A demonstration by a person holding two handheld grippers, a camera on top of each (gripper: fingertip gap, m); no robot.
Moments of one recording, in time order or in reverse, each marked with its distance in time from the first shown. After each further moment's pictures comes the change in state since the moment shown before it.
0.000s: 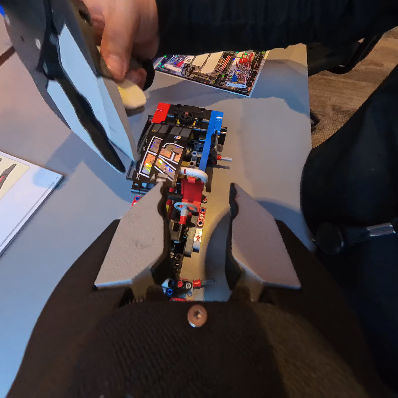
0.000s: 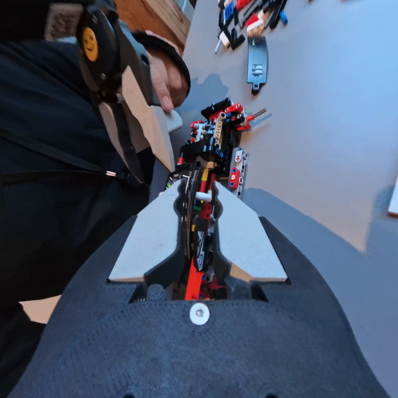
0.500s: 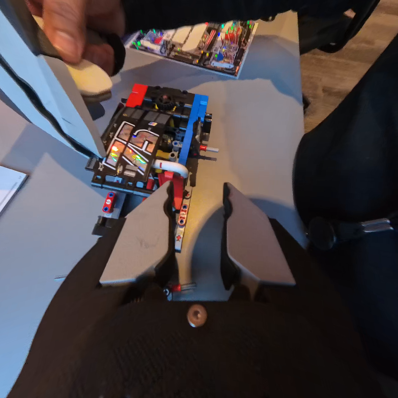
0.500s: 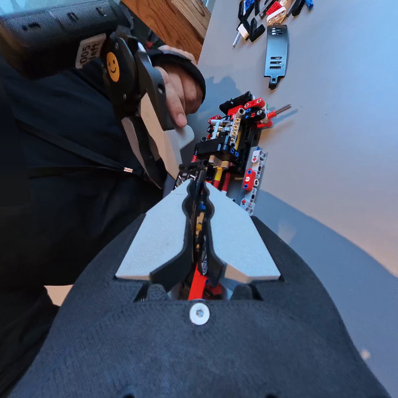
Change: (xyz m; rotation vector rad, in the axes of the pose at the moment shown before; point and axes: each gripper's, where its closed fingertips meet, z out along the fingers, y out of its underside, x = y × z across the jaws) left arm 0.015 0.014 0.015 -0.071 0.063 0.012; right arm -0.006 0.001 0.000 -0.001 -0.099 0.034
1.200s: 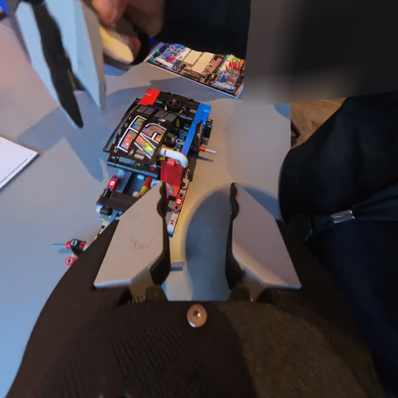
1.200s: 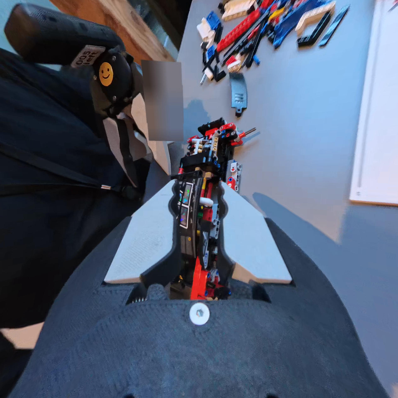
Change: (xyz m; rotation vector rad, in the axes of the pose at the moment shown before) left arm 0.003 0.001 -0.027 0.107 -0.019 -0.110; right arm 0.000 -0.014 -0.024 0.147 0.229 -0.079
